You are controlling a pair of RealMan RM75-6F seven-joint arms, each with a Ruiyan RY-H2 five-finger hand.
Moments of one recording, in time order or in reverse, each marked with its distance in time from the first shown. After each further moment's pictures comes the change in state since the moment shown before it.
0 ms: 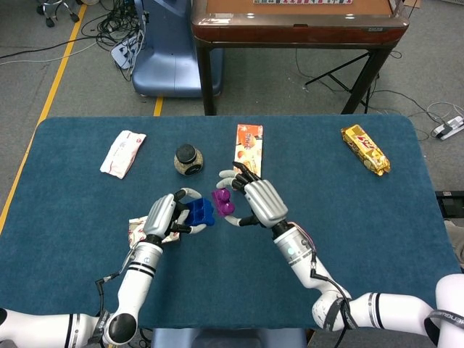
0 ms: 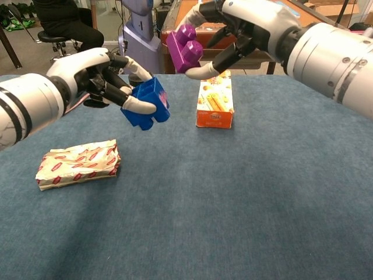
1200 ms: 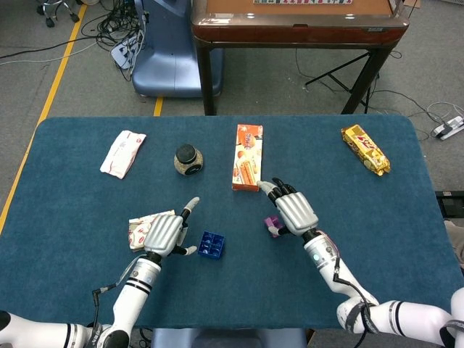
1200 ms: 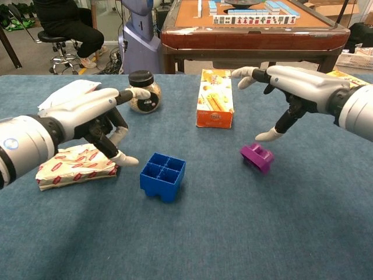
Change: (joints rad) left arm 0.017 0.010 0.213 0.049 0.174 0.028 0.290; right arm -0.100 0.065 -0.158 0.133 0.001 -0.035 -0.169
